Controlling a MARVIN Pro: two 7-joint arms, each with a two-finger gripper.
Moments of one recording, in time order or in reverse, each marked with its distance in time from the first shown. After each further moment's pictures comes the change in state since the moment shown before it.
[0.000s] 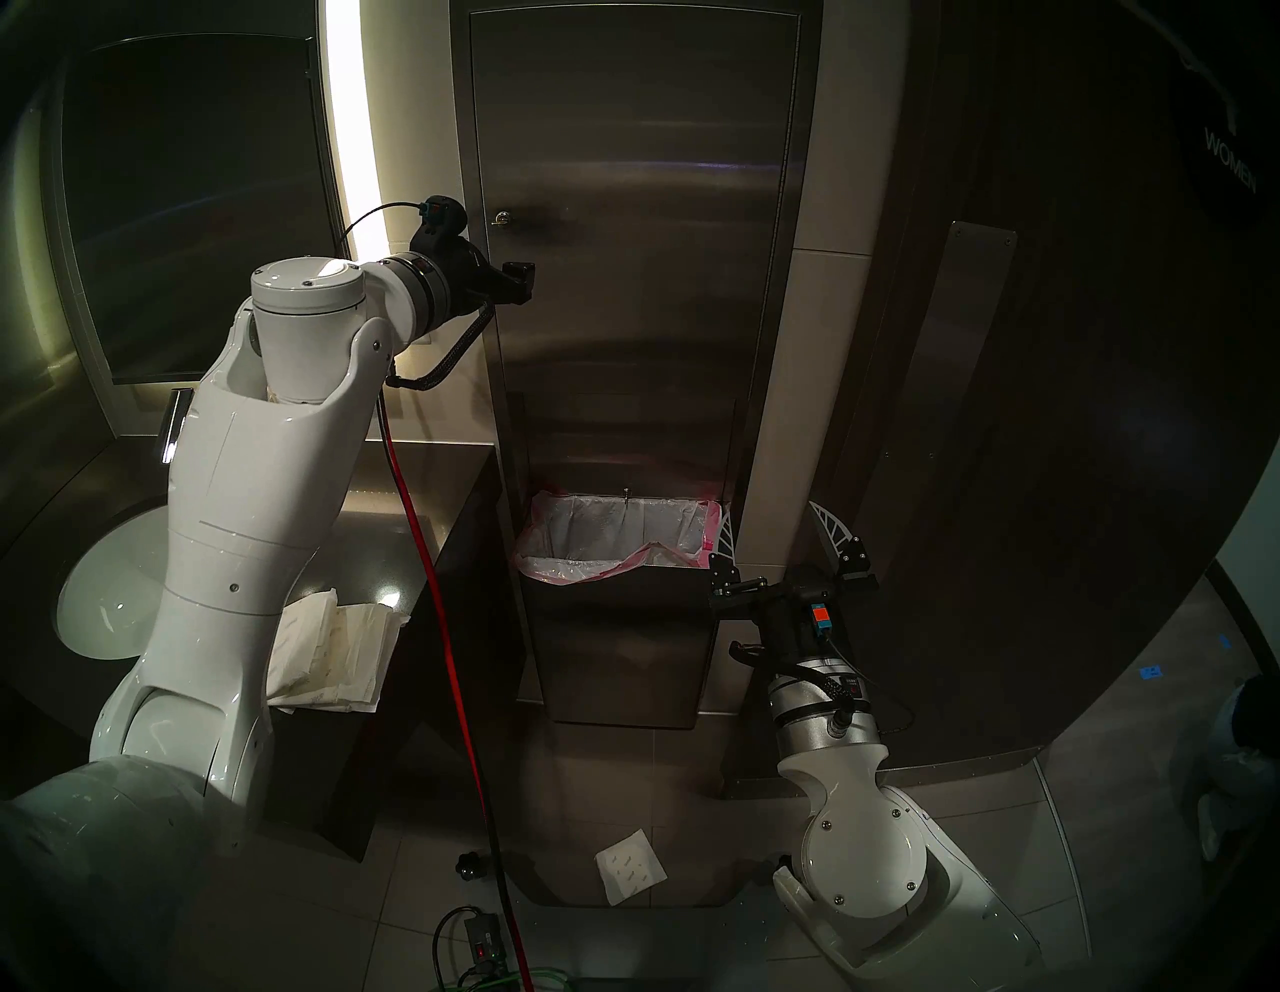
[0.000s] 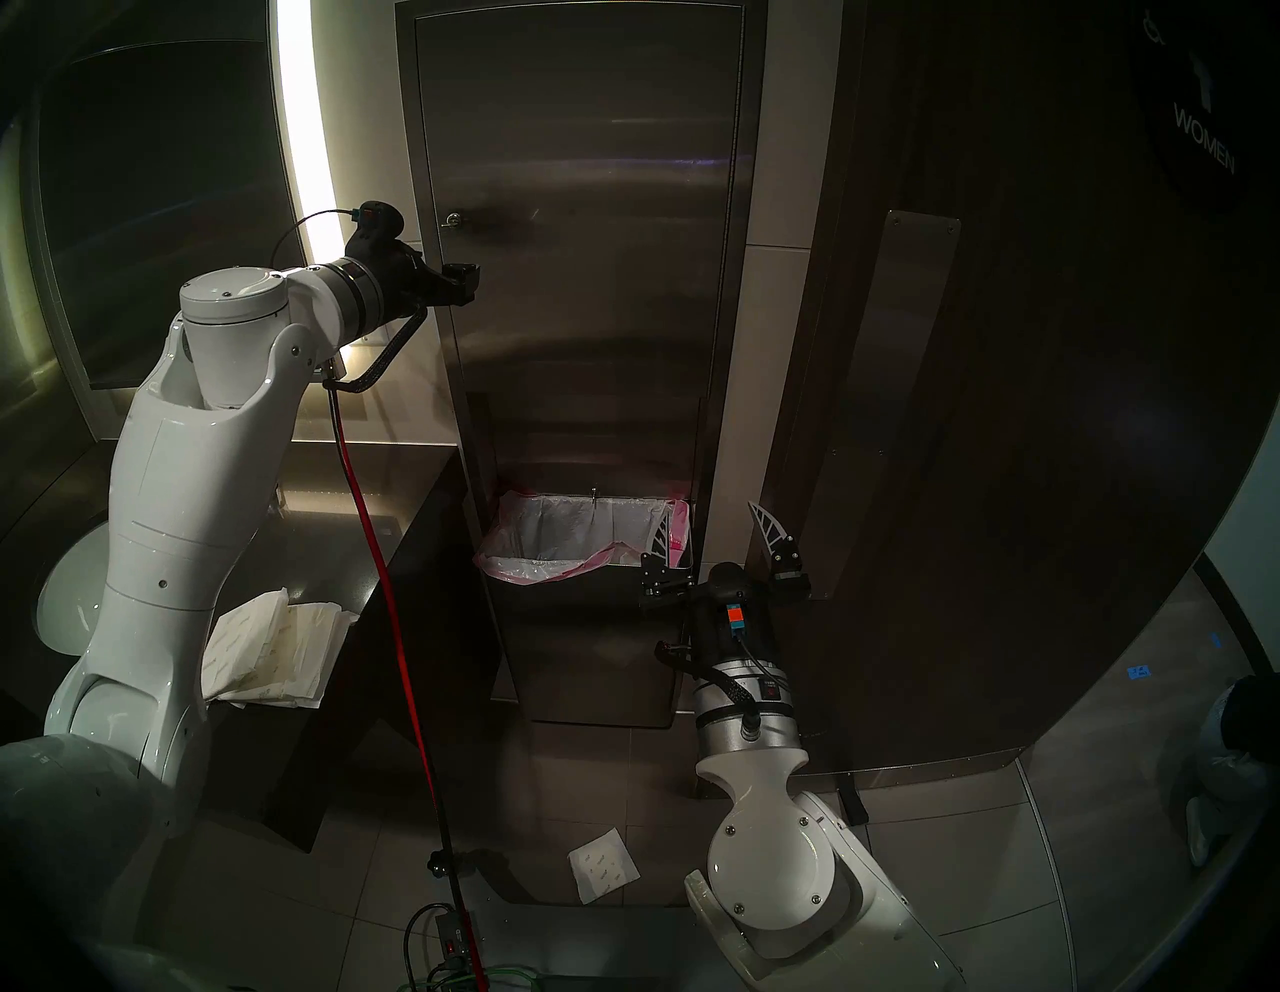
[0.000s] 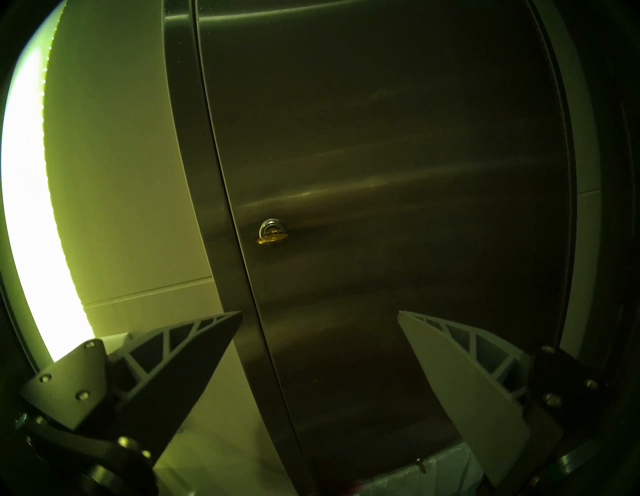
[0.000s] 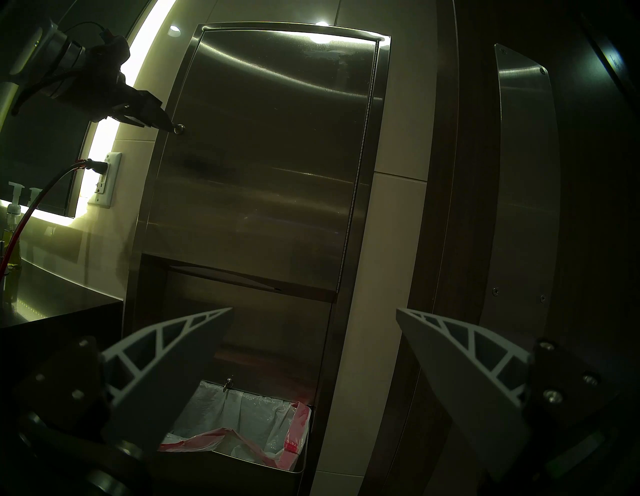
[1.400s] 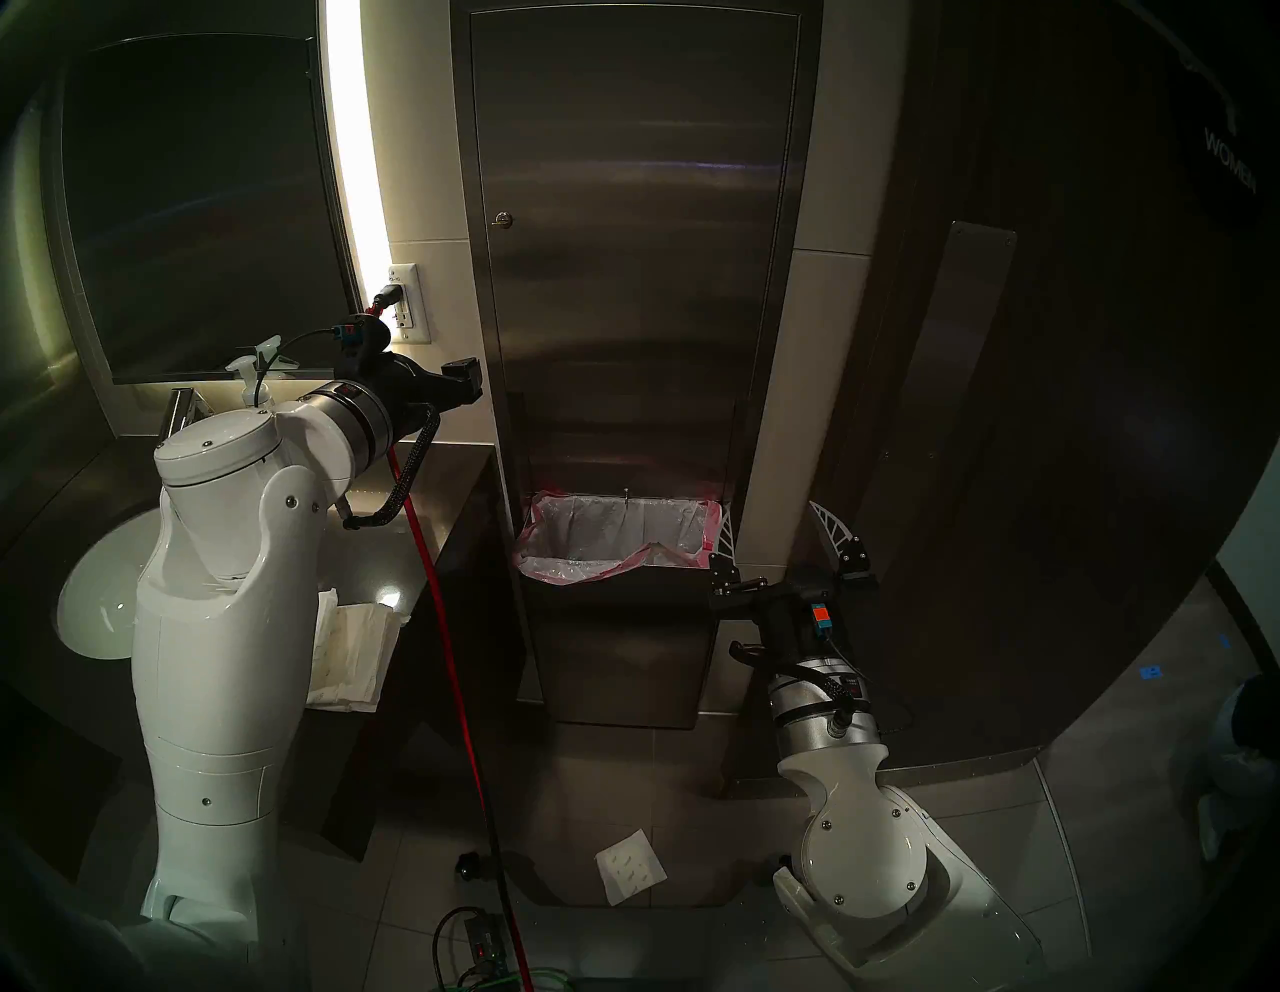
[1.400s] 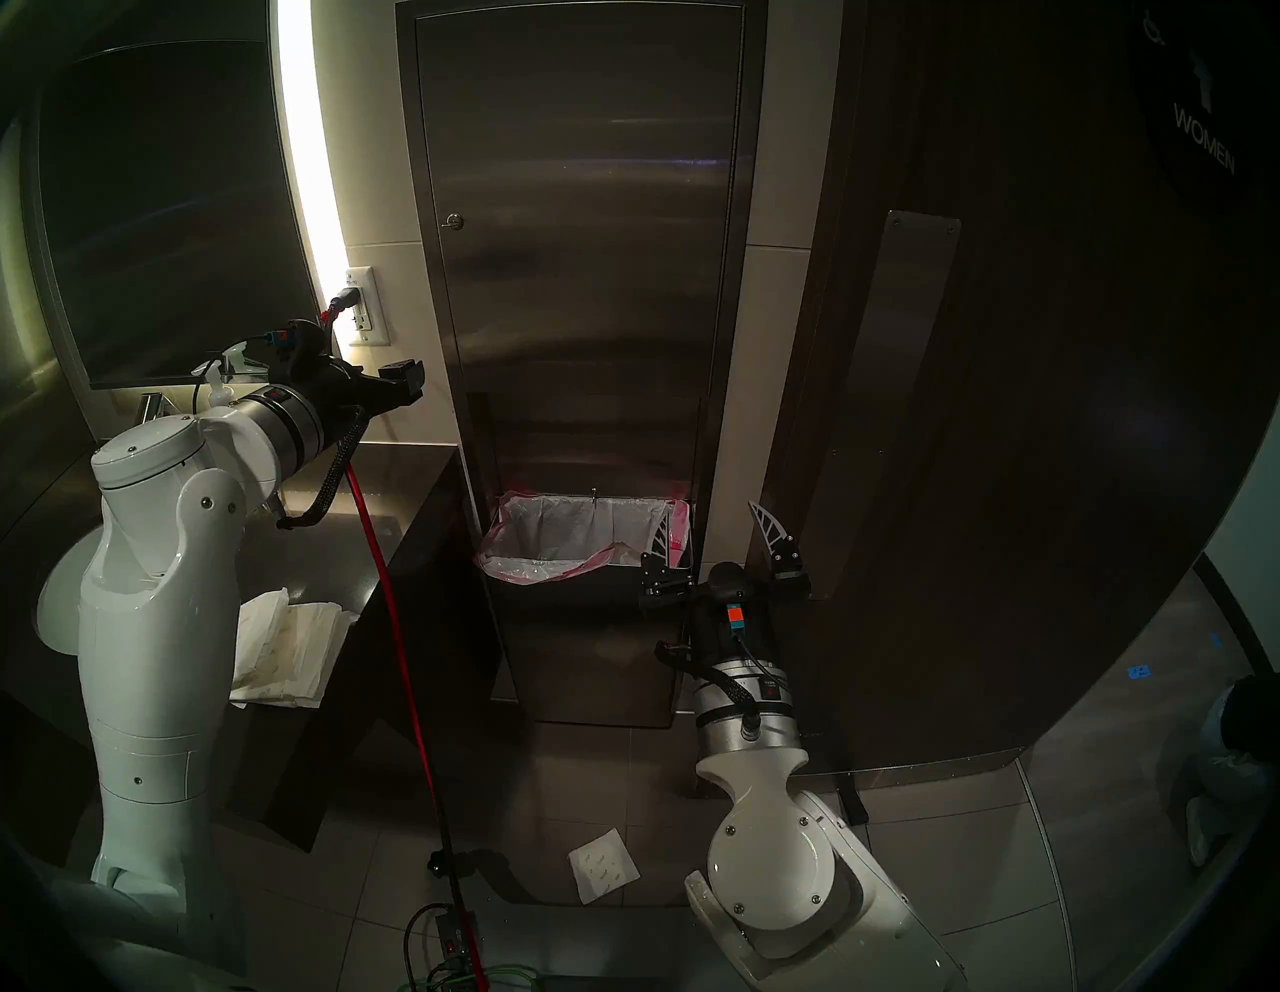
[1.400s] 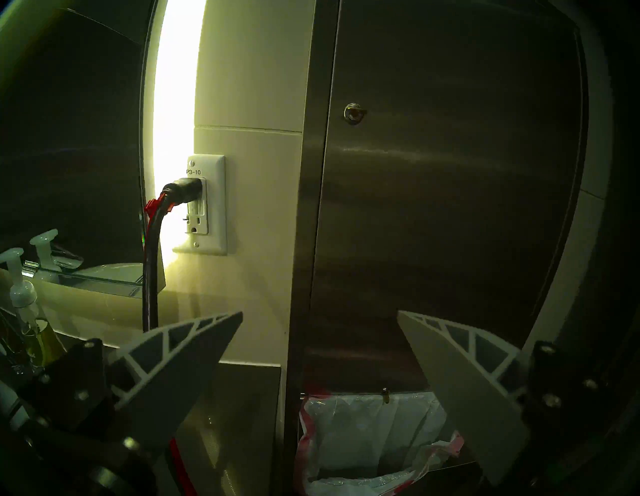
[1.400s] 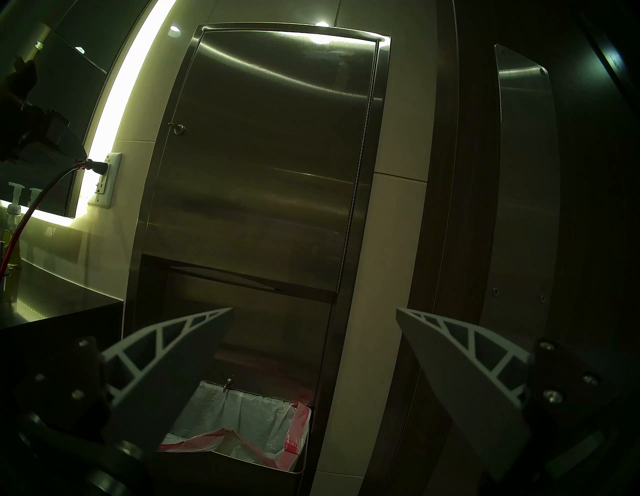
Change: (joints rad) left arm 0.472 -0.149 -0.276 -0.356 -0.140 0.091 0.157; right arm 0.005 0.011 -0.007 0.000 0.006 0.002 -0.011
